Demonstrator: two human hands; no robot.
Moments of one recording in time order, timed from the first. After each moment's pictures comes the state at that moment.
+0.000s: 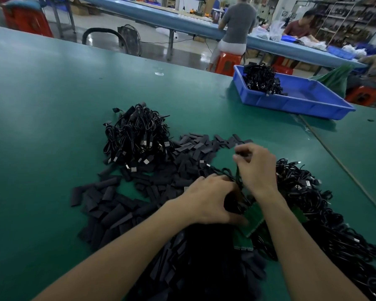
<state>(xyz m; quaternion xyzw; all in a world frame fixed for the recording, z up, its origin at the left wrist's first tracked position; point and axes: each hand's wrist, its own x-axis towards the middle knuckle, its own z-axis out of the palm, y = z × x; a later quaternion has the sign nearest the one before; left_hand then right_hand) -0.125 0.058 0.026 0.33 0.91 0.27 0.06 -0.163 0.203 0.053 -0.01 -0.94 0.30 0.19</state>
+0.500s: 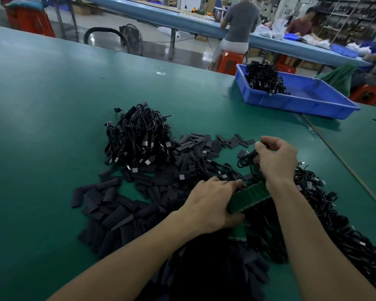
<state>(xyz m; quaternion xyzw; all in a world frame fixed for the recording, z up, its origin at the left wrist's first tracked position) -0.119 0.065 0.003 0.29 0.93 0.25 -0.02 -0.184 0.223 0.057 -0.18 -0.82 0.49 0.23</state>
